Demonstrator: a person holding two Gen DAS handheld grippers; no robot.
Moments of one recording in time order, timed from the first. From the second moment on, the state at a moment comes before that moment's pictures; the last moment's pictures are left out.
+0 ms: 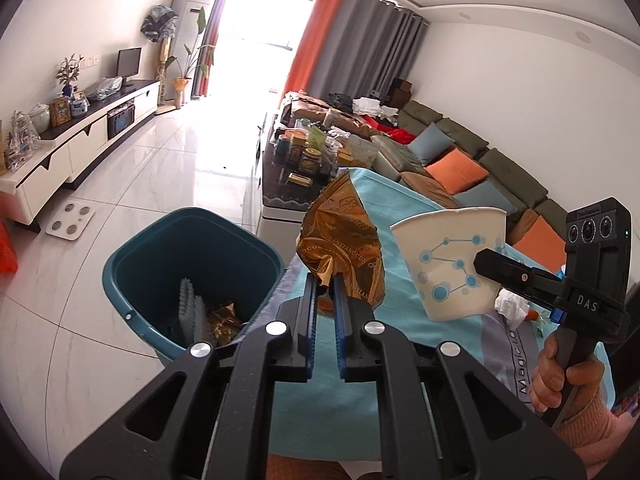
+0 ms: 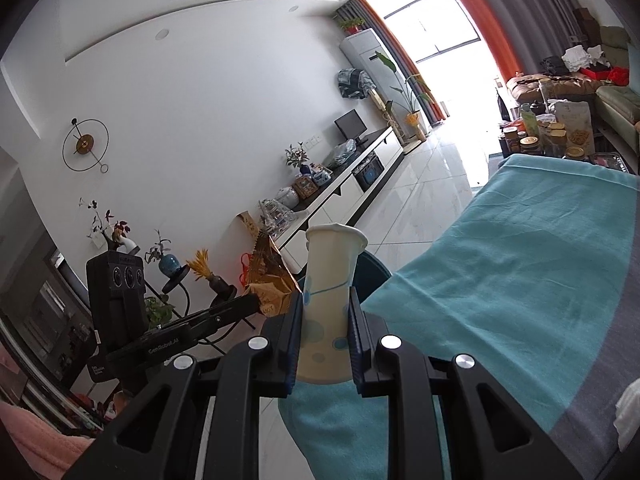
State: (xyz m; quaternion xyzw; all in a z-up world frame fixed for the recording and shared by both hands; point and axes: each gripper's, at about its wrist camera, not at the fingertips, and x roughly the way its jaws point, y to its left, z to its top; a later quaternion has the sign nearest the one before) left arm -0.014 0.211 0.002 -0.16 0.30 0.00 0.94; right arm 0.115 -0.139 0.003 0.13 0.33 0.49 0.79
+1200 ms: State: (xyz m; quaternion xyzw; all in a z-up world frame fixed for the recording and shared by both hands) left arm -0.009 0.278 -0.014 -0.18 0.30 0.10 0.93; right arm 0.147 -0.042 -0.009 0.10 0.38 0.51 0.76
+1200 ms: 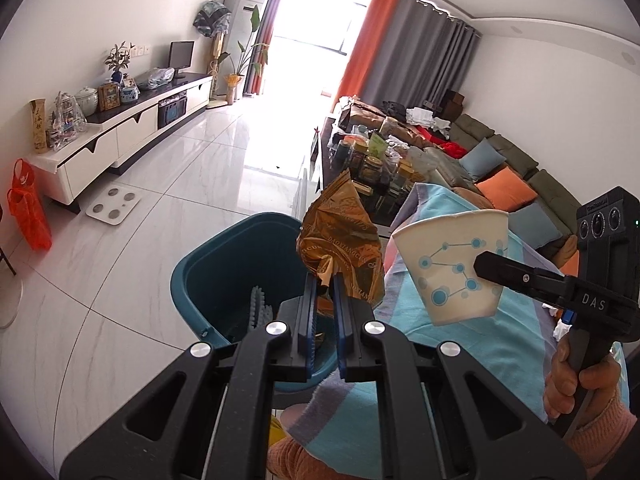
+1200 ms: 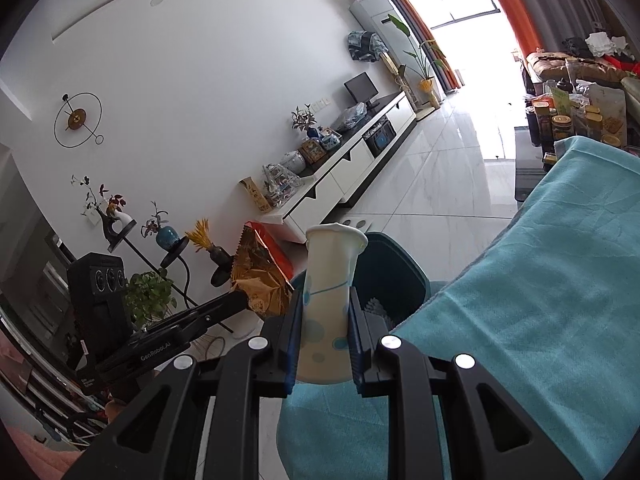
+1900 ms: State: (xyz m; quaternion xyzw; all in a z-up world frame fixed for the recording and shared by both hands) left arm 0.018 0.288 -0.039 -0.19 0.32 0.12 0.92; right arm 0.157 -0.001 -0.018 0.06 0.41 0.49 0.76
